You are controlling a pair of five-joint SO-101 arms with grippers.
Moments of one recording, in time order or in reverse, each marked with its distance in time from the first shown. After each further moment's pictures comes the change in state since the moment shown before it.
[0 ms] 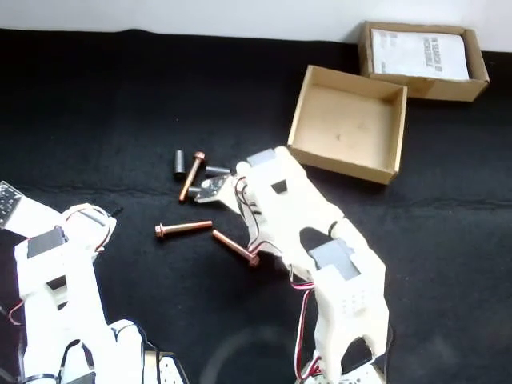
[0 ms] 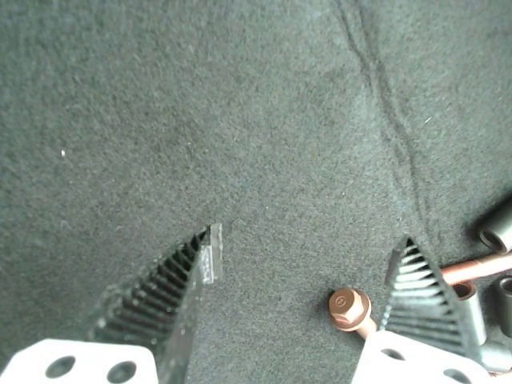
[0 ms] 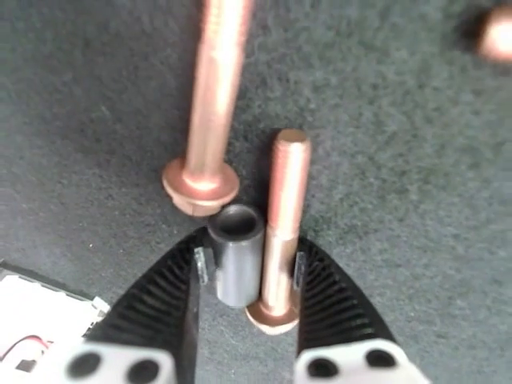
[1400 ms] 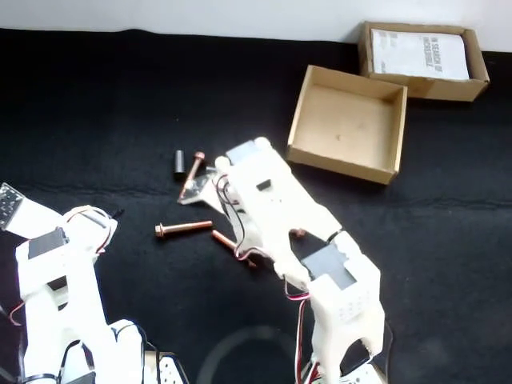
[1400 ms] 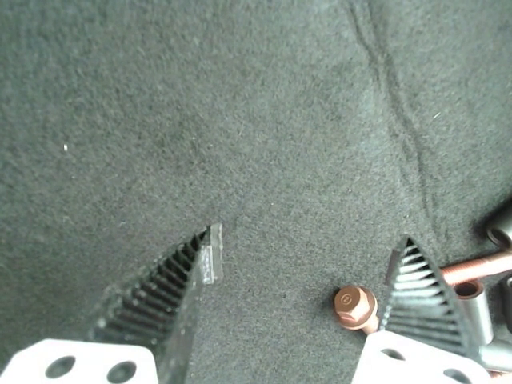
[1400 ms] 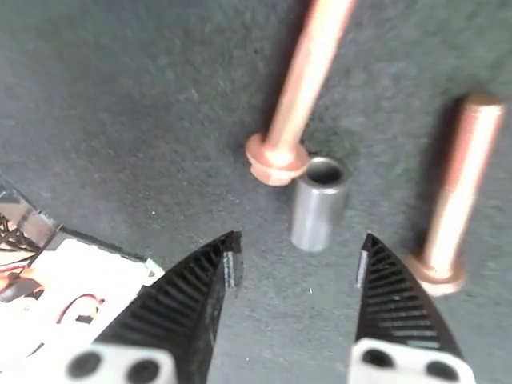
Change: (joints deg) left arm 0.0 0.0 0.5 -0.1 0.0; right arm -4.8 -1.8 -3.1 9.8 -4.0
